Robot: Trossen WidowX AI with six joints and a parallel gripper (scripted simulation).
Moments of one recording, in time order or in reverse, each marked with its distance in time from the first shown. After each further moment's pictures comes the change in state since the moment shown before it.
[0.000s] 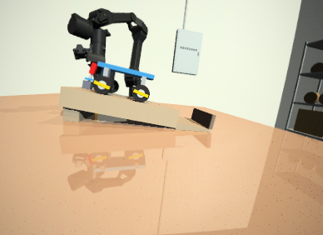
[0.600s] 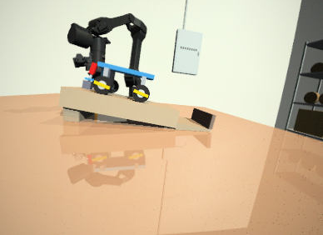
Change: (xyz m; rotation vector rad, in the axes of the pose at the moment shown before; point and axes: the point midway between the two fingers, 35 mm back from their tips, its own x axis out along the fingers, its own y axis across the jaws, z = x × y) arm 0.031 -0.001 0.000 0.006 0.000 -0.001
